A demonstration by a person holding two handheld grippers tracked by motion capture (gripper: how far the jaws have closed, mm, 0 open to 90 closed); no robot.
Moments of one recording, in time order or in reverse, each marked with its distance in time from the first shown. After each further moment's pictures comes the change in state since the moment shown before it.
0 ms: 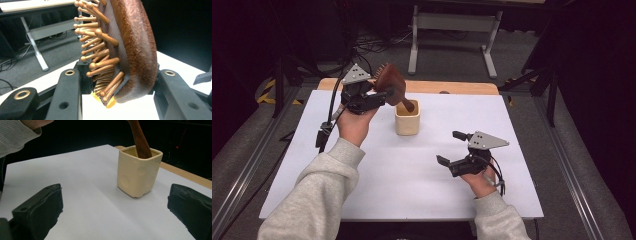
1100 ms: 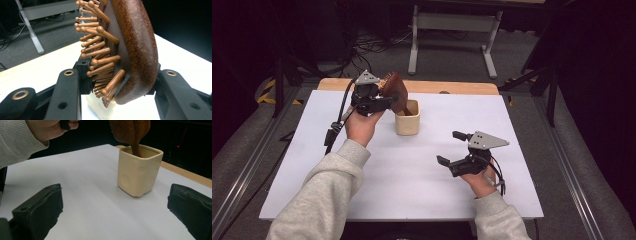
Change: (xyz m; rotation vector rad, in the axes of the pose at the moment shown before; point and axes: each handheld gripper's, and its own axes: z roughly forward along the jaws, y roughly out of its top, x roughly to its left) left arm 0.010 -0.019 0.034 0.113 -0.002 -0.060; right arm -0.001 -0.001 0.000 0.003 0.005 0.003
